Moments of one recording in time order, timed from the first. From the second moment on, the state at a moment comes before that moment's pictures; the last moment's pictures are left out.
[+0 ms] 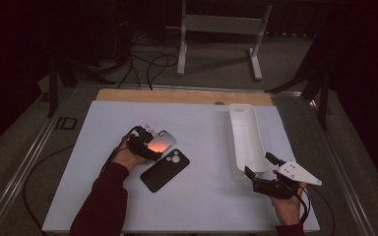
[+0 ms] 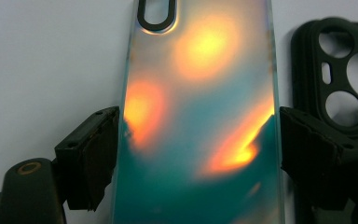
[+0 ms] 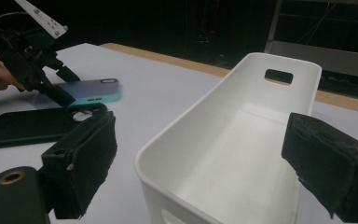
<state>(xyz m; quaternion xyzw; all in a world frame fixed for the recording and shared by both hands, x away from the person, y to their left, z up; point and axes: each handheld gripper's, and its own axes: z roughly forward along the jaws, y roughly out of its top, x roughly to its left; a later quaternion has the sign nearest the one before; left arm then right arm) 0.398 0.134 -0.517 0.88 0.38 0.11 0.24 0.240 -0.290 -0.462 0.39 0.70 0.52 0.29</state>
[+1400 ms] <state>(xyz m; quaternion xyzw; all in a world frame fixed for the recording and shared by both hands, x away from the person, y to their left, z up) 0.334 0.097 -0.432 0.84 0.29 0.23 0.39 0.285 -0.261 -0.434 0.38 0.72 0.55 0.18</state>
